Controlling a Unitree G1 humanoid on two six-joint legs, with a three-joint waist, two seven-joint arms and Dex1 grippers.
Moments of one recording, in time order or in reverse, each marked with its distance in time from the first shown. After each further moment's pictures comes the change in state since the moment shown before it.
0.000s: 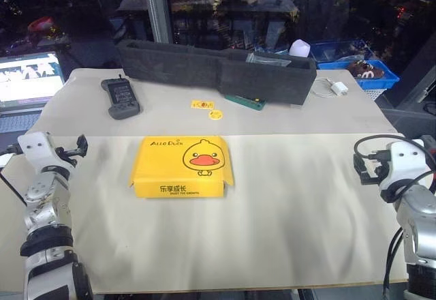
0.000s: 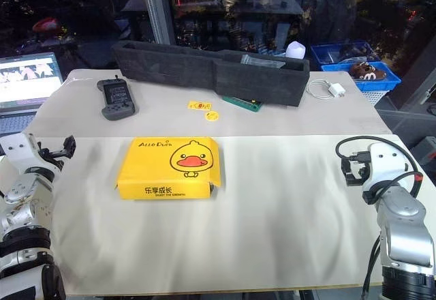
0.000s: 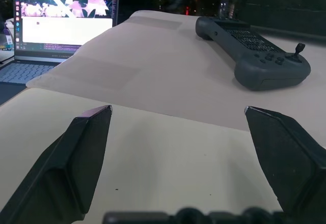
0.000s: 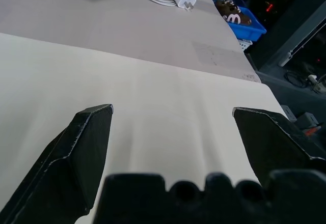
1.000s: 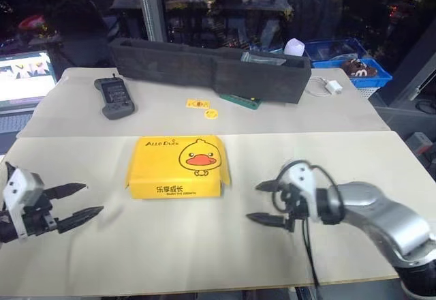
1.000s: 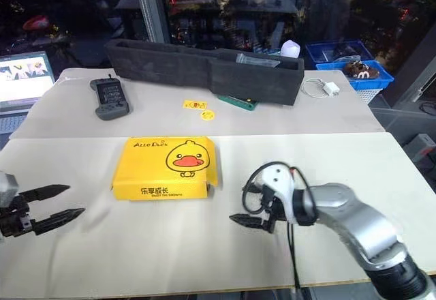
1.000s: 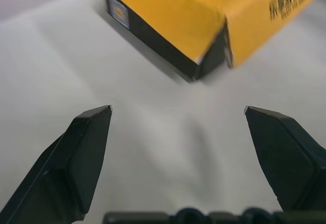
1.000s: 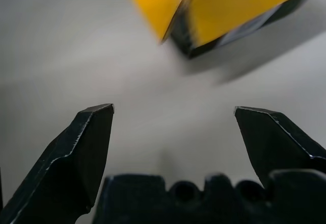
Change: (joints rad) left arm 0.746 0.366 0.126 -0.651 -0.254 0.284 -0.959; right arm -0.123 -0.214 0.604 -0.389 0.339 0.283 0.592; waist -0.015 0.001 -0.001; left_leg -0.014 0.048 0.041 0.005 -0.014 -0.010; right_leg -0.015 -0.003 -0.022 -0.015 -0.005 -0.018
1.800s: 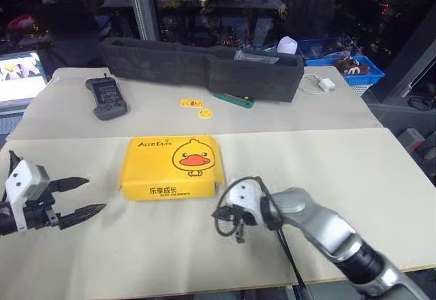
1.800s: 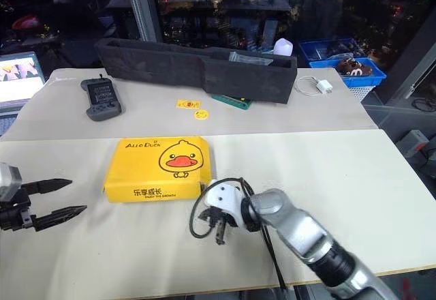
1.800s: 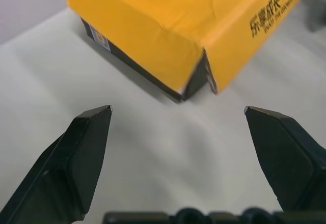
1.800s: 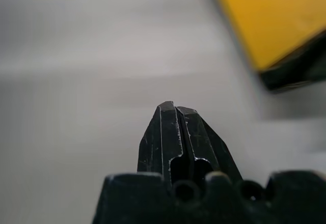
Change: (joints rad) left arm -0.047 0.046 -0.017 -0.052 0.025 0.049 -0.006; right arm -0.160 0.293 0.362 0.147 -0.323 -0.100 -0.084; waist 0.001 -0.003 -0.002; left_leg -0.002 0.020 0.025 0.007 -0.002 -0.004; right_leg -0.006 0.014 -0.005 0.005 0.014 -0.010
